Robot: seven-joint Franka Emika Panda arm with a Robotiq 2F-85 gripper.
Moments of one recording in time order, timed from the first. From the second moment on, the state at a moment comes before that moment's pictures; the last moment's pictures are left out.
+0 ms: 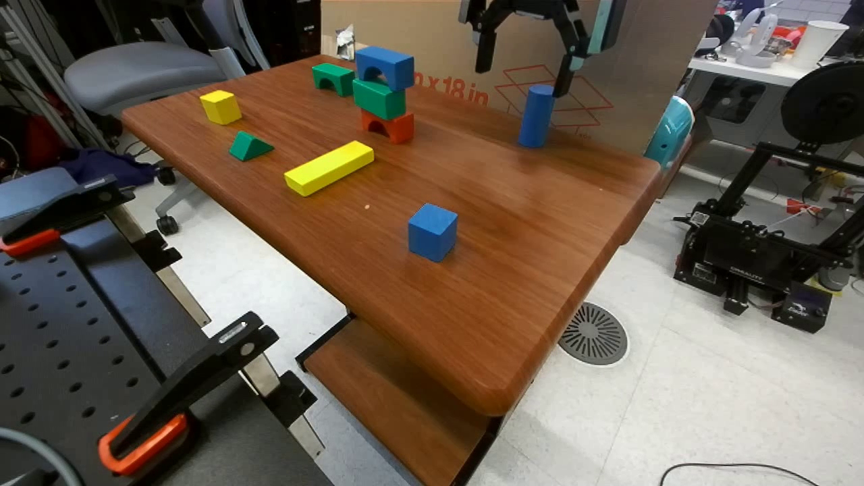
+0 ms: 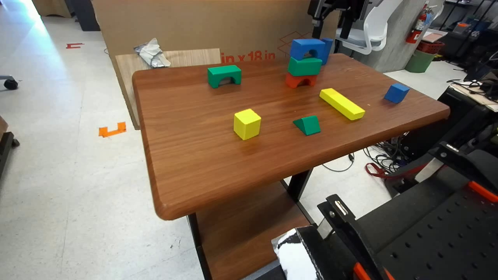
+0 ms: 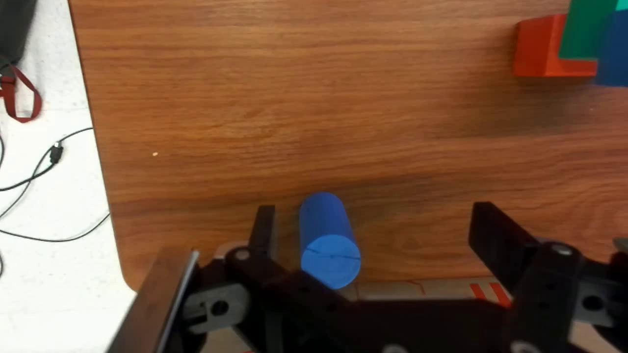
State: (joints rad) arm -0.11 0.75 -0.07 -1.48 0.04 2.18 -0.19
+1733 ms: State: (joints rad) arm -0.12 0.92 -0.07 -1.18 -0.01 1.98 -0.17
